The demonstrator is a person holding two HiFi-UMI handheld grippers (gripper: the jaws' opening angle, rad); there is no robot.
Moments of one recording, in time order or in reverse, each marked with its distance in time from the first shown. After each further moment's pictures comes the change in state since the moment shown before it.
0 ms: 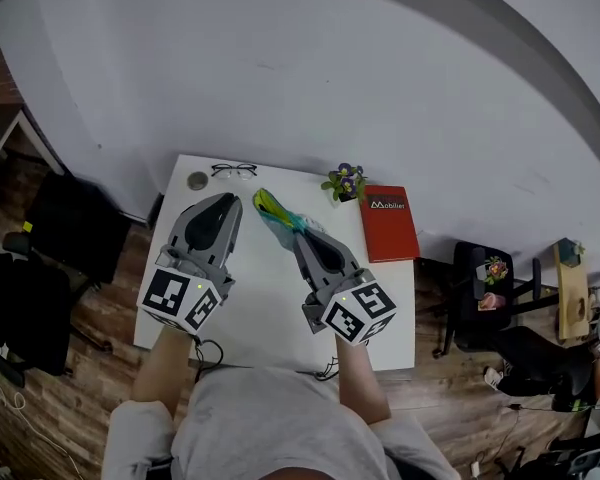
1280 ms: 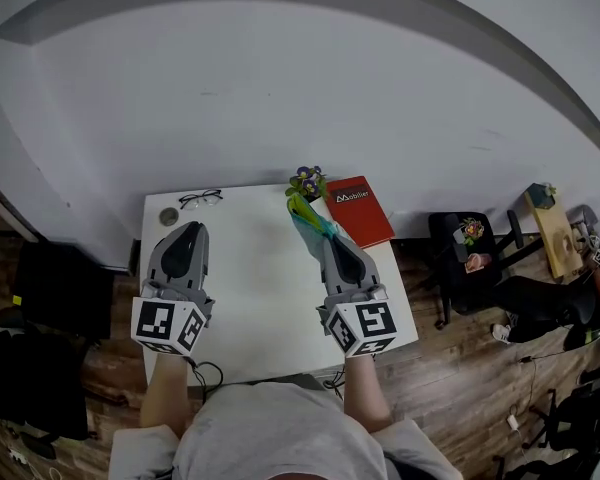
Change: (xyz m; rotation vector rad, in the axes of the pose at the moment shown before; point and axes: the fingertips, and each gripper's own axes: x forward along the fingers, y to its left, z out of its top) left arm -0.013 0.013 -0.004 0.034 0.042 -0.036; right arm -0.079 -0.027 0.040 -0.249 -0.107 -0.528
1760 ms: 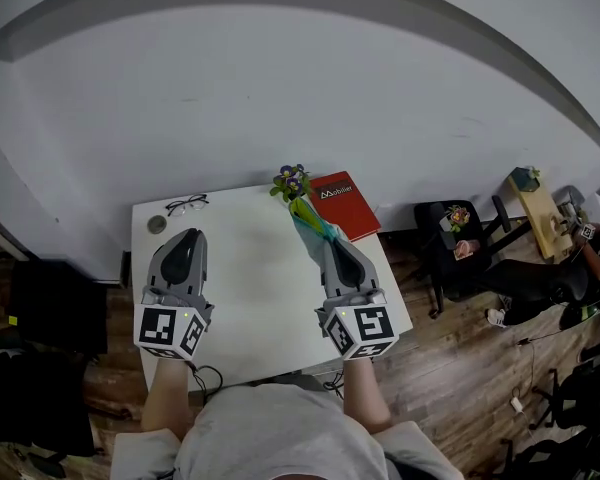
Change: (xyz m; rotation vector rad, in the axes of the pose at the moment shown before) left arm 0.000 -0.017 -0.005 0.006 -0.003 -0.063; right arm -0.029 -0.009 0.005 -0.008 -0.026 -0.107
